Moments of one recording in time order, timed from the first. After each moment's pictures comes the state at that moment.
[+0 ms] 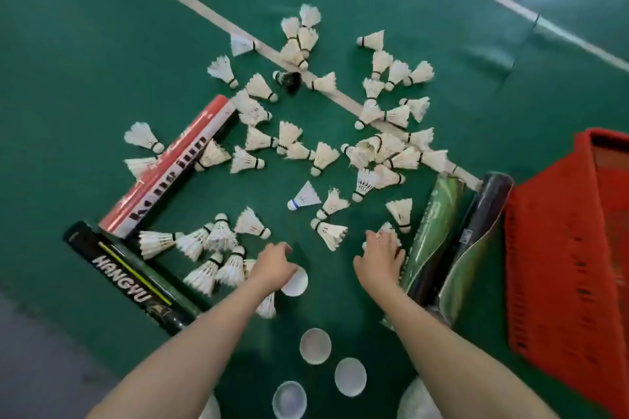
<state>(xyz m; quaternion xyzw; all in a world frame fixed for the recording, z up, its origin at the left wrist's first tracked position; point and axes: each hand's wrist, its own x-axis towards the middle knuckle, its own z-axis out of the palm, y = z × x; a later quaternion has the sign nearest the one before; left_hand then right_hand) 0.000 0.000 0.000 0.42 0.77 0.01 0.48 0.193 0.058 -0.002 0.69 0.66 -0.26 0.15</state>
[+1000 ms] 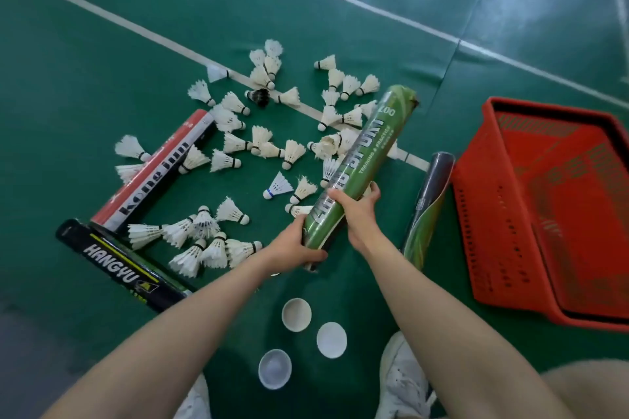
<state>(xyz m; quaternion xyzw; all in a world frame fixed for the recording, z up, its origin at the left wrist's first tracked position) 0.078 -0.042 0.078 0.50 0.64 0.16 0.56 0.213 0.036 0.073 0.61 0.31 -0.63 -0.37</state>
